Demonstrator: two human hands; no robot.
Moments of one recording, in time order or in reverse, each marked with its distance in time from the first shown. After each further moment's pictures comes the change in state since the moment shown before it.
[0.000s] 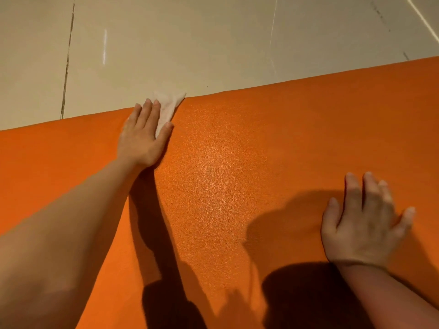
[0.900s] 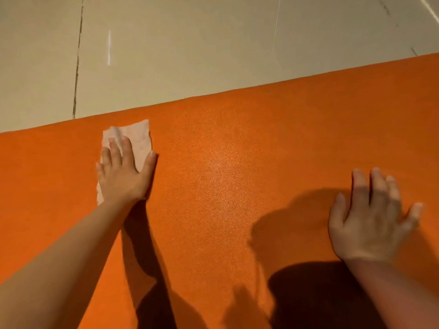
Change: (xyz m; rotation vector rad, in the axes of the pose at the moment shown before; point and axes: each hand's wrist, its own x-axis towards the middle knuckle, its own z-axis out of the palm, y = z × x) left_hand -0.084 -0.029 -0.002 -0.053 -0.055 -0.419; right_hand -0.001 -0.002 -0.001 0.003 -0.050 0.003
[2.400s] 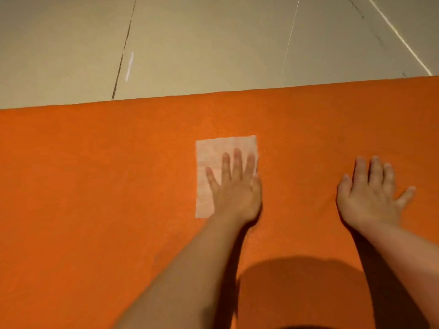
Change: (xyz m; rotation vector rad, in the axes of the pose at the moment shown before) left_hand -0.155 0.114 0.046 -0.103 -0.160 0.341; right_hand 0.003 -0.004 -0.022 -0.086 -0.340 0.026
